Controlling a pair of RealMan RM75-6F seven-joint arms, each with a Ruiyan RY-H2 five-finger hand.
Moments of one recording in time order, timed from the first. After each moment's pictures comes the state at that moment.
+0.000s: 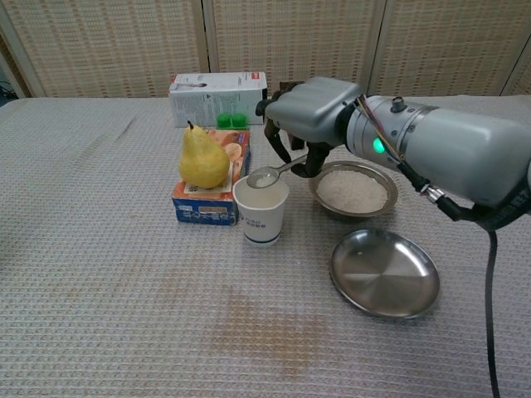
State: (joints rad) left arm -0.15 -1.13 -0.04 -1.78 1.55 1.50 0.27; right arm 1.05 -1.64 0.18 -1.56 -0.79 1.01 -1.04
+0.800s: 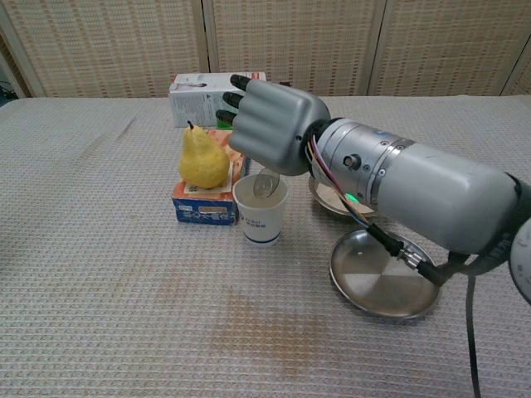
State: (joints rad) left arm -0.15 -1.12 -0.04 -1.80 1.56 1.49 0.28; right arm 1.18 -1.73 -0.01 -1.56 -0.89 1.23 -1.63
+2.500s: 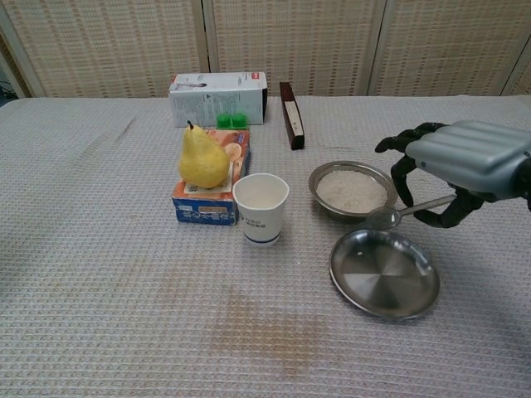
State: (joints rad) left arm -0.15 -1.14 -0.03 -1.82 1.58 1.46 0.32; right arm 0.72 -1.41 -0.07 -1.76 -1.02 1.19 -0.77
